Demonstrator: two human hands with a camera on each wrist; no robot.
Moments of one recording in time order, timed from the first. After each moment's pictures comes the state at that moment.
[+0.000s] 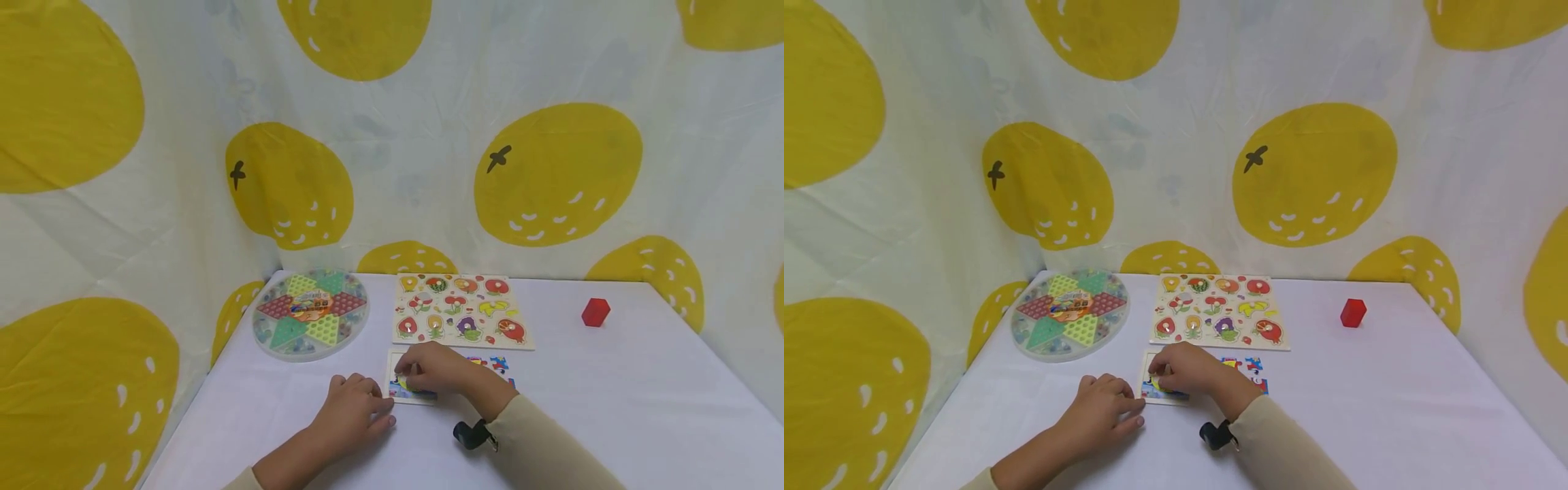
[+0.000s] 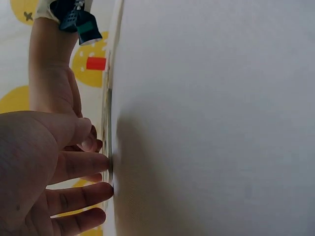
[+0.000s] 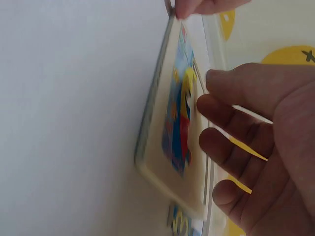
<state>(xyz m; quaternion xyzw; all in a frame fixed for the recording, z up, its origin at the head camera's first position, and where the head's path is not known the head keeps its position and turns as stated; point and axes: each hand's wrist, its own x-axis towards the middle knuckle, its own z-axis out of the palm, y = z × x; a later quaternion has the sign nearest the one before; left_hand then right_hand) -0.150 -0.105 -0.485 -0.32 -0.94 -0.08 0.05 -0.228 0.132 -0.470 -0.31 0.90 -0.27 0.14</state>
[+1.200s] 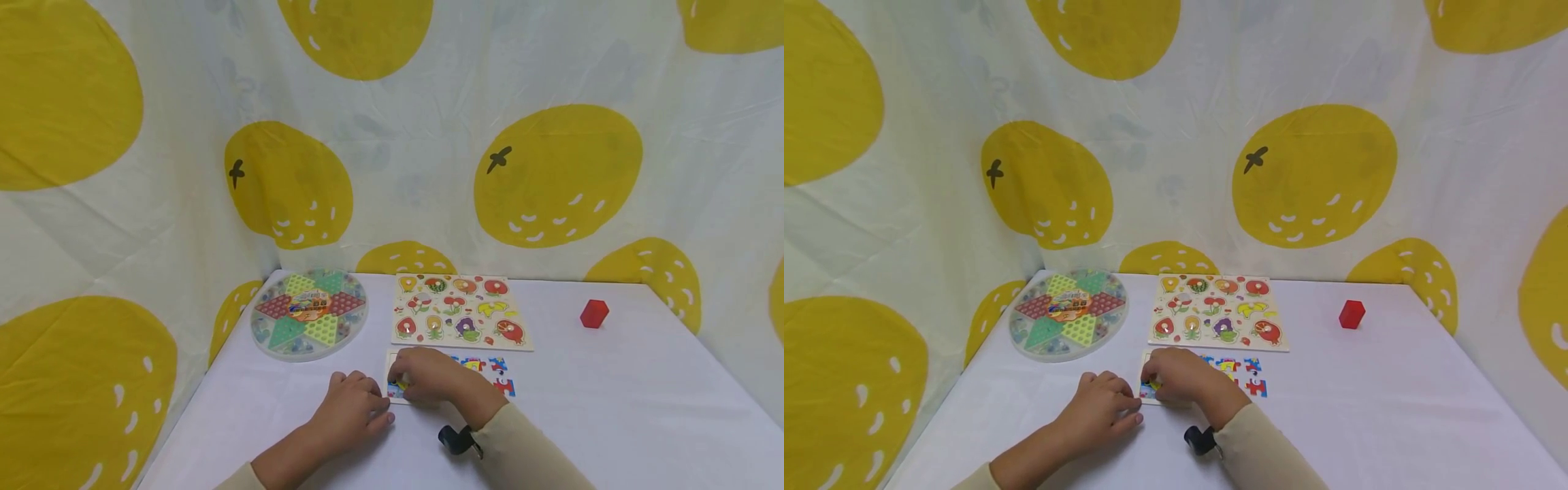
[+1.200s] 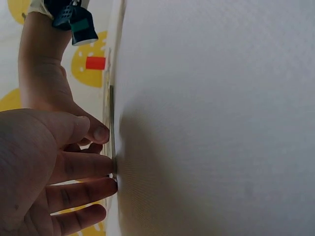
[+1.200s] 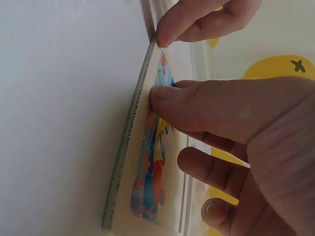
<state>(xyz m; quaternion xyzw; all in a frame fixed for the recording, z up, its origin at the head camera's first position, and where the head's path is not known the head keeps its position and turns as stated) -0.155 -0.105 -0.478 -0.33 -0.94 -0.11 0.02 -0.219 0.111 -0.462 -0.32 0.92 -0.16 0.14</state>
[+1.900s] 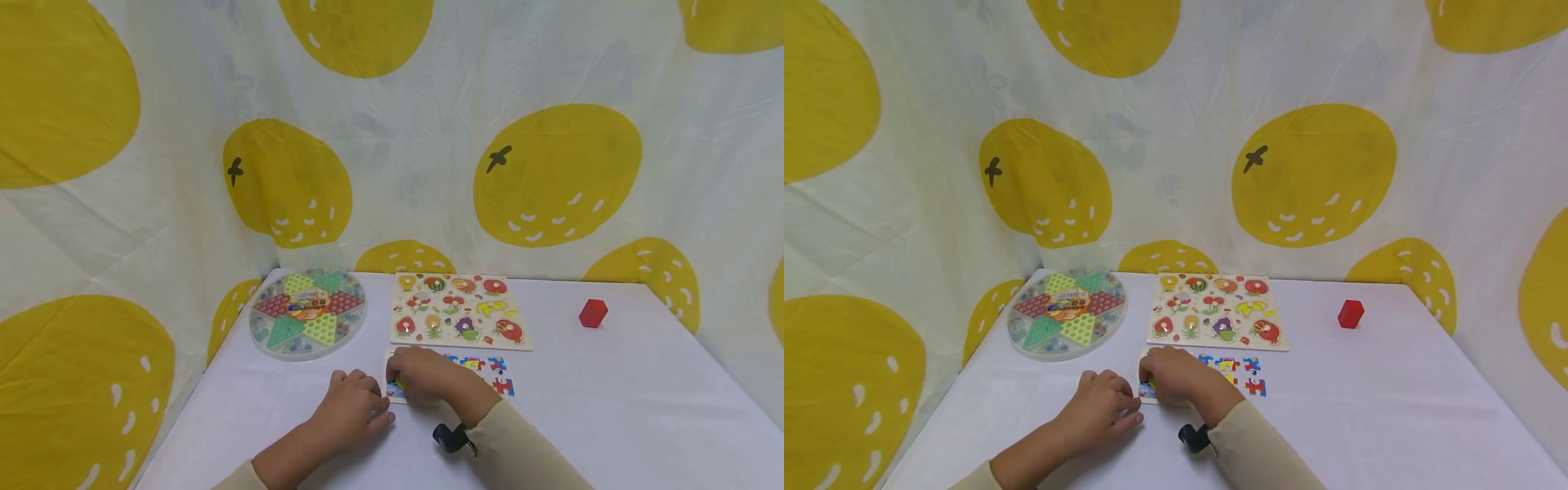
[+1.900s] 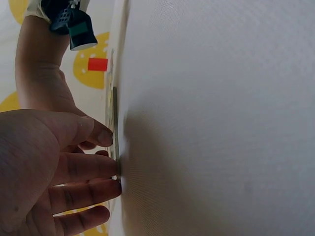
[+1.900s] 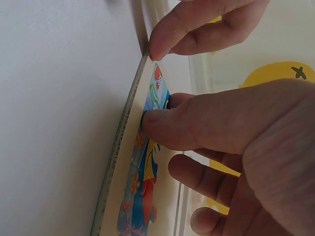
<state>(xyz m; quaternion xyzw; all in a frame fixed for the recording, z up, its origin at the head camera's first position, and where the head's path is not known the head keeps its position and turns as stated) -0.155 -0.104 -0.474 -0.33 -0.94 -0.10 0.00 -0.213 0.101 -0.455 -0.28 0.93 -0.16 0.16</state>
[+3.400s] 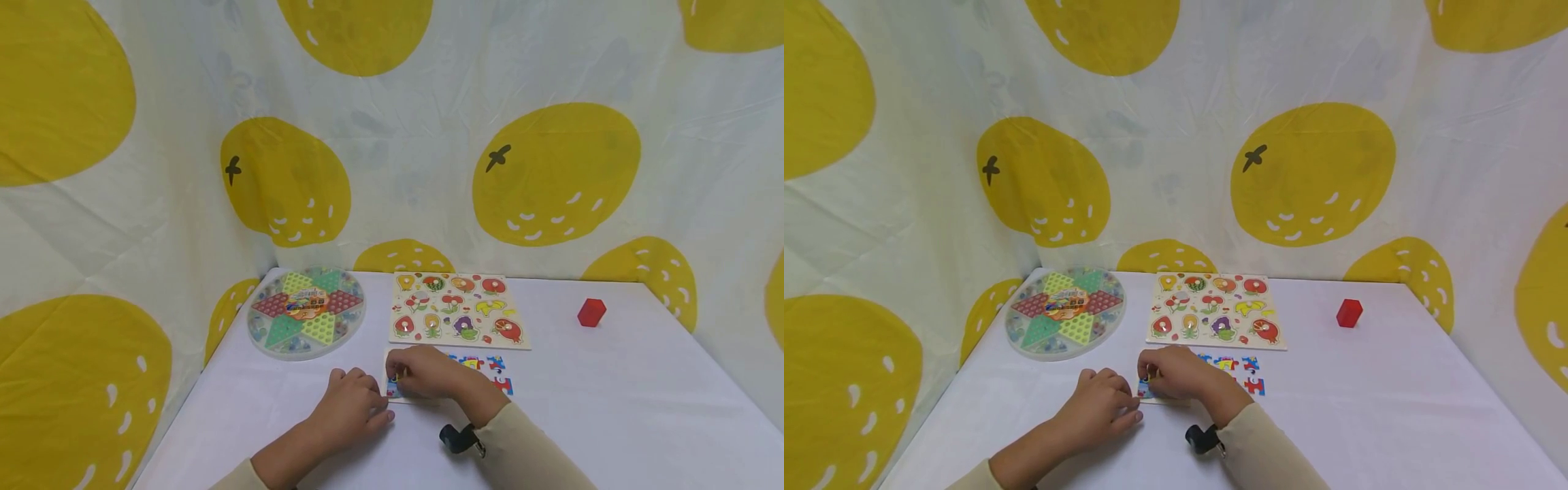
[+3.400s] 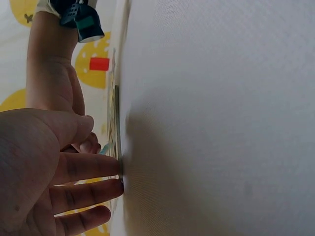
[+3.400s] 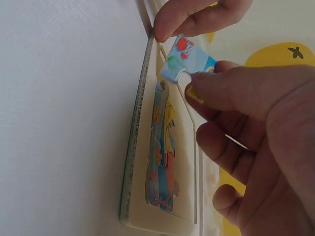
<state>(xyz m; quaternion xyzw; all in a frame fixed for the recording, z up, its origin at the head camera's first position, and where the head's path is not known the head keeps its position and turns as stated) -0.157 -0.103 -0.473 -0.32 -0.94 -0.10 0.01 -0.220 0.118 -0.464 -0.32 0.90 -0.27 0.14</state>
